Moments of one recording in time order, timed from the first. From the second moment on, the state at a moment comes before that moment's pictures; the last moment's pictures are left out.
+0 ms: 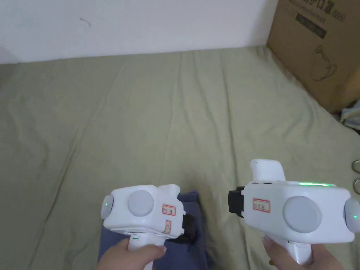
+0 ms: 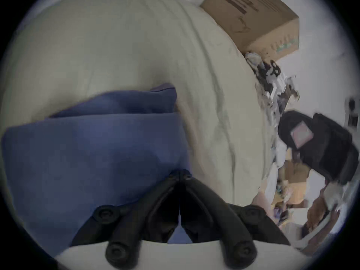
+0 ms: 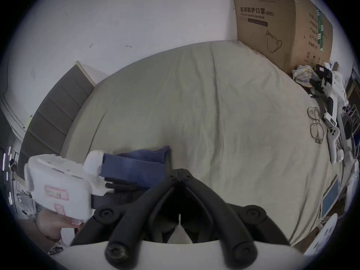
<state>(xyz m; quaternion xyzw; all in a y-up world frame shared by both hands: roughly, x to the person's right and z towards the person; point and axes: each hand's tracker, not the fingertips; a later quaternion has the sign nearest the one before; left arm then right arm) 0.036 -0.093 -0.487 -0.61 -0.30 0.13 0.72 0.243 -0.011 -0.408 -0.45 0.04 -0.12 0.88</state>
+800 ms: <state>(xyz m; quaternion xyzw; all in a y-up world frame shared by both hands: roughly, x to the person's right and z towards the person) -0.191 -0.021 -0.413 -0.48 -0.03 0.03 0.88 0.178 -0.036 -0.432 -0.54 0.14 -0.07 0.83</state>
